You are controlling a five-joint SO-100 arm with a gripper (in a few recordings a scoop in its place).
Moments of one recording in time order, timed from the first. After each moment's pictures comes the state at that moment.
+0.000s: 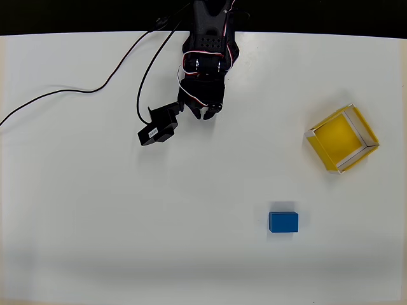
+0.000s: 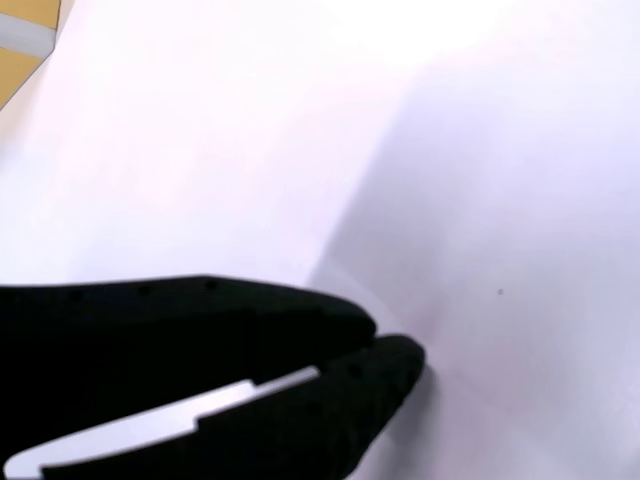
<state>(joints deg) -0.4 190.1 178.7 76.9 -87.1</state>
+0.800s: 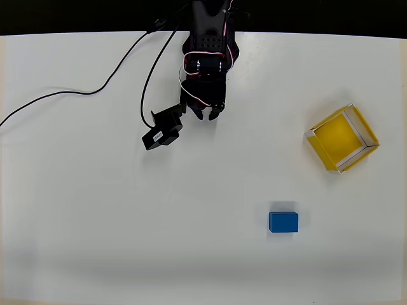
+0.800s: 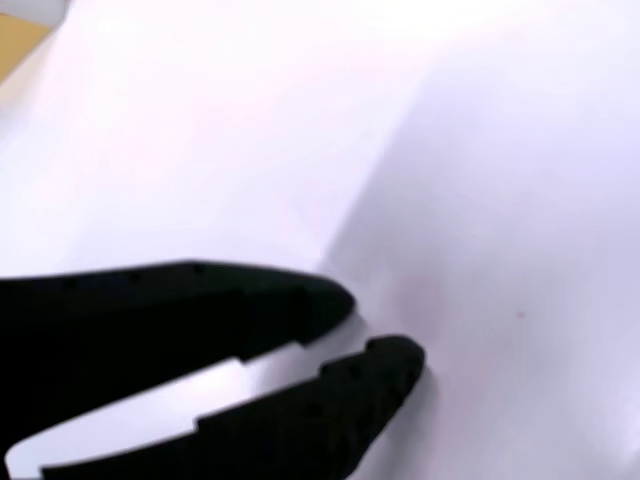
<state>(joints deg) -1.7 190.1 178.7 76.9 -90.9</state>
